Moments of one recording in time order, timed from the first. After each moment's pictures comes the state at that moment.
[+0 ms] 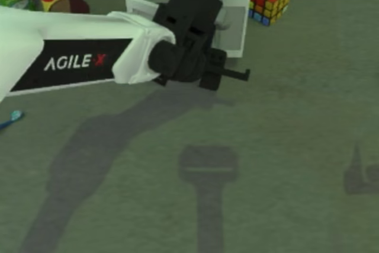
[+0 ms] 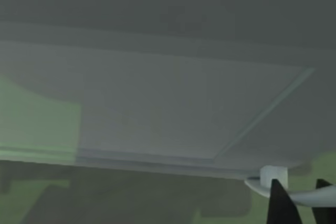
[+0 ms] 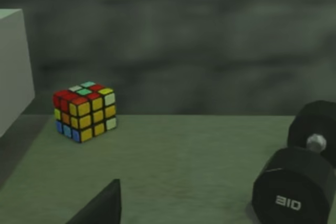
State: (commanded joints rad) left arm -0.64 2.01 1.37 -0.22 -0.14 -0.20; right arm 0.00 0.00 0.00 0.00 0.00 0.00
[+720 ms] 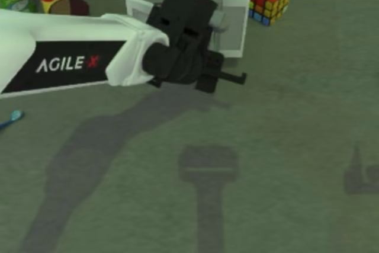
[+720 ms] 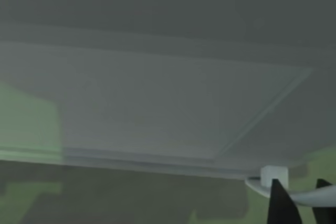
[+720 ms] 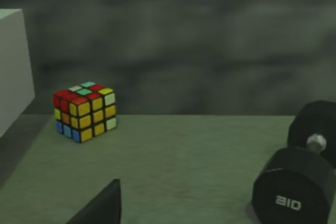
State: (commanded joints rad) left arm -0.63 1.99 1.33 -0.21 -0.11 -0.16; right arm 0.00 0.00 0.00 0.00 0.00 0.00
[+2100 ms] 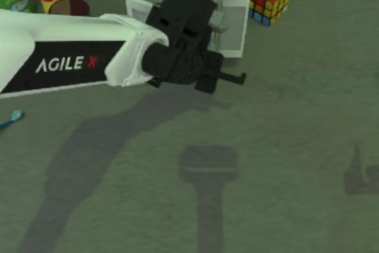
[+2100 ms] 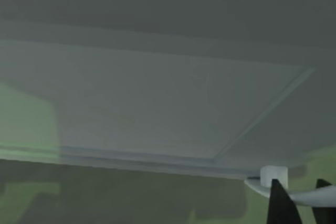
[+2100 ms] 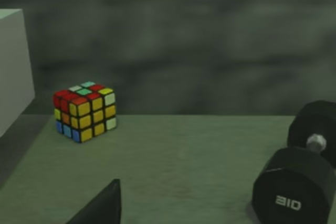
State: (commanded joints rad) left arm -0.63 1.99 1.33 -0.21 -0.11 -0.16; right arm 0.00 0.00 0.00 0.00 0.00 0.00
